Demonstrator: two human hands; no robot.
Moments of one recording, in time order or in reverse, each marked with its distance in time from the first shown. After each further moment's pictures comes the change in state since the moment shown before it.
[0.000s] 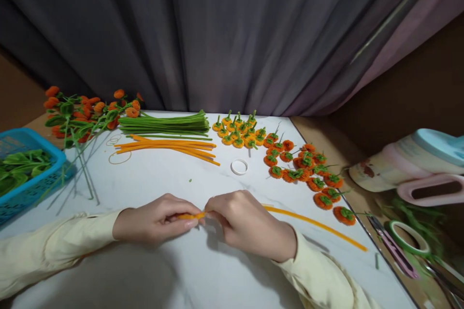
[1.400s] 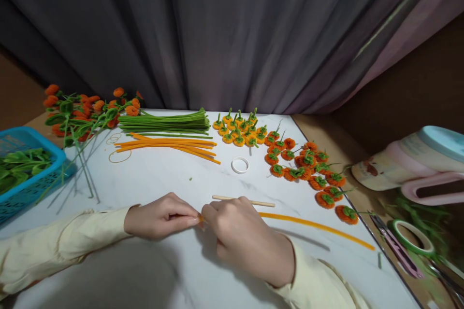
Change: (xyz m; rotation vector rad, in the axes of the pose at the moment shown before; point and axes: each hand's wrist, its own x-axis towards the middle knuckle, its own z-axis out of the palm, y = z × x) left_hand 0.001 -0.013 0.005 -0.143 -0.073 0.017; right_hand 0.000 -0.016 0.009 -0.284 -0.130 0.121
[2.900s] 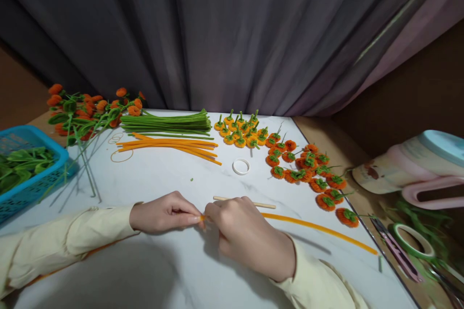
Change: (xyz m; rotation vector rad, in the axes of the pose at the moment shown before) left_hand 0.001 -0.010 0.000 -0.322 -0.037 -0.152; right_hand 0.001 0.005 -0.001 0.095 -0.009 0.049
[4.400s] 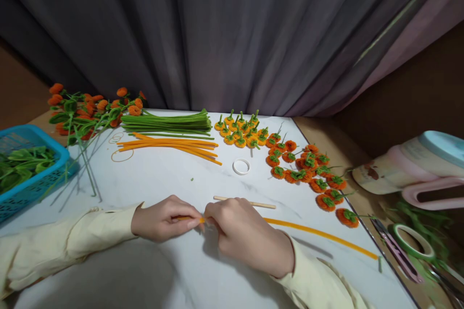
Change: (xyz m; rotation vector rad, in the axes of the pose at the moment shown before) left_hand -0.002 -0.003 0.009 0.353 0.131 0.263; right_hand 0.002 -0.003 -0.001 0.129 -0.030 0.029
